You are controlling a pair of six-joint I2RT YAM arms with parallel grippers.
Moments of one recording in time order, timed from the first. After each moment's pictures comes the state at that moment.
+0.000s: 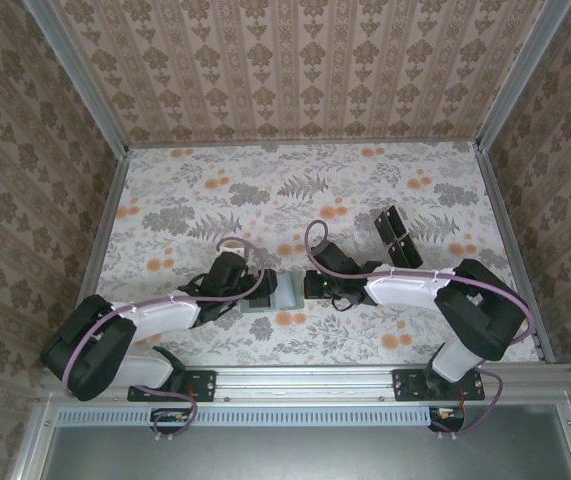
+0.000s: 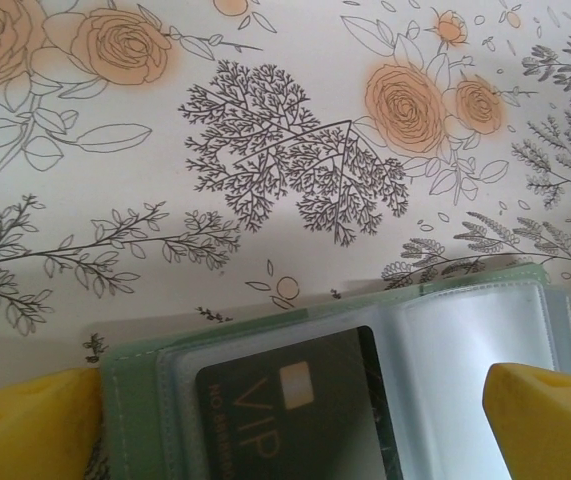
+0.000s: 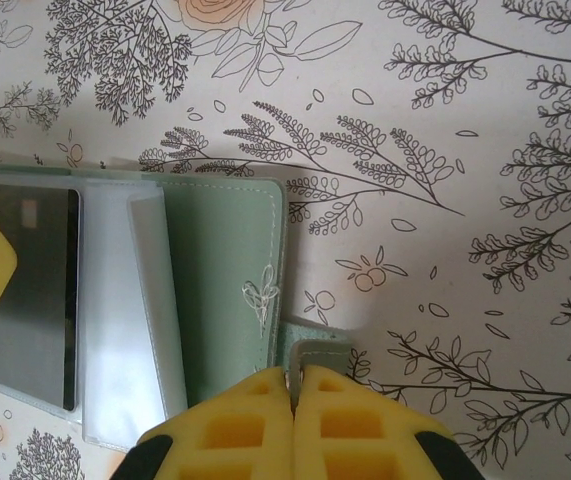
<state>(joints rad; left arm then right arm) -0.71 1.31 0.39 0.15 -0.04 -0.64 0.80 1.60 0.76 -0.09 -0.03 0.77</state>
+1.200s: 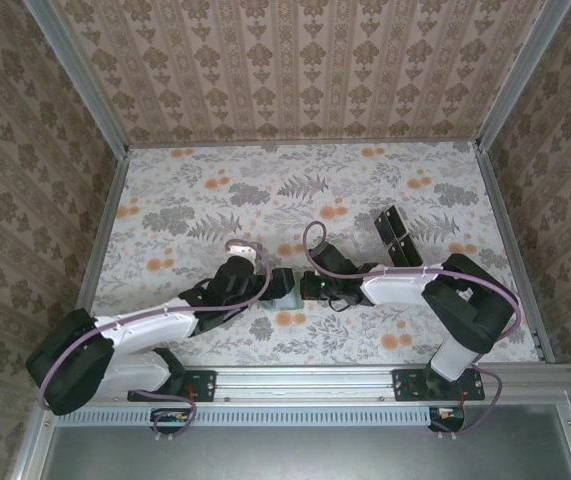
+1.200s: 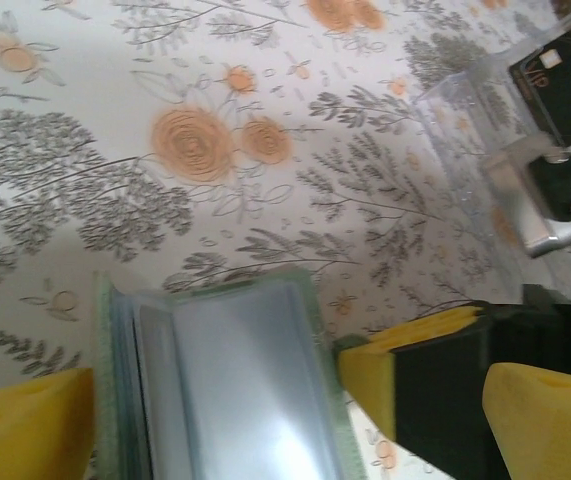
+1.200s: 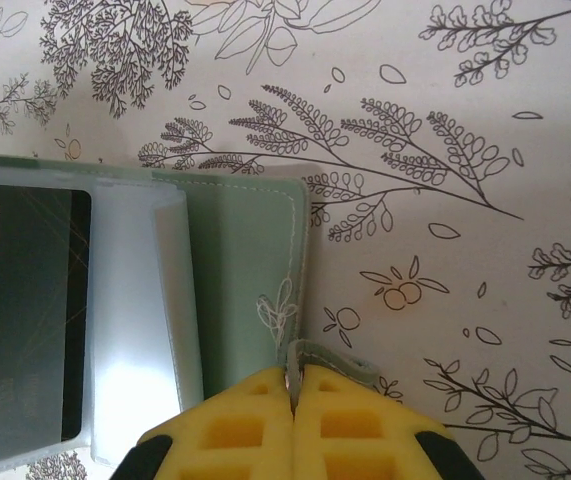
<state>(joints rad) -0.89 1.19 0.43 0.18 -0.07 -0.75 0.78 1.65 0.74 0.00 -0.09 0.79</state>
